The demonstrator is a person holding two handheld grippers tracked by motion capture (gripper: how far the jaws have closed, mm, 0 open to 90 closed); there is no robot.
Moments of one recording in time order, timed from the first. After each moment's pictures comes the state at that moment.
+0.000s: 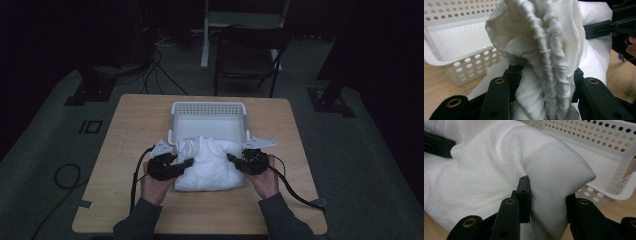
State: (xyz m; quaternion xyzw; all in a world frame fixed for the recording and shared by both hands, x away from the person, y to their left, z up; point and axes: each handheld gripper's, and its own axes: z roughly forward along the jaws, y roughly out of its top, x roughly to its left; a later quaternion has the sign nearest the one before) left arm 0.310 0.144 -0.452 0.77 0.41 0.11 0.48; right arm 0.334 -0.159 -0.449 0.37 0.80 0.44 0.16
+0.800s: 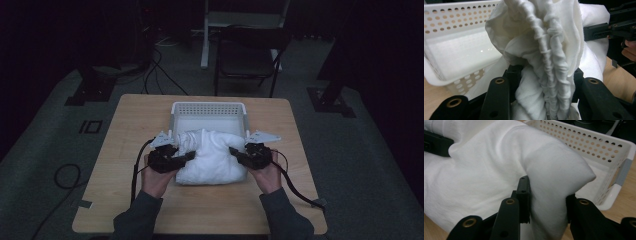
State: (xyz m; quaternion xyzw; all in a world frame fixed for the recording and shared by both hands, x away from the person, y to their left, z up) left arm 0.321 0.140 -0.429 0.77 0.40 0.11 0.49; right arm 0.338 -0.163 -0.429 0.37 0.80 0.44 0.18
